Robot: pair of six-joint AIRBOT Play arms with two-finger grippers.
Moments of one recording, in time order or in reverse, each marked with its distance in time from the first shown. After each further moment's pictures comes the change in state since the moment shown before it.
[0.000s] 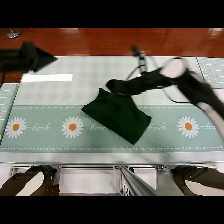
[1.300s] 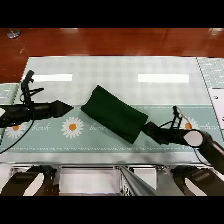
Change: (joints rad) left arm -0.095 0.203 -0.526 0.066 0.093 0.060; right arm -0.146 0.685 -1.026 -0.153 -0.316 0.502
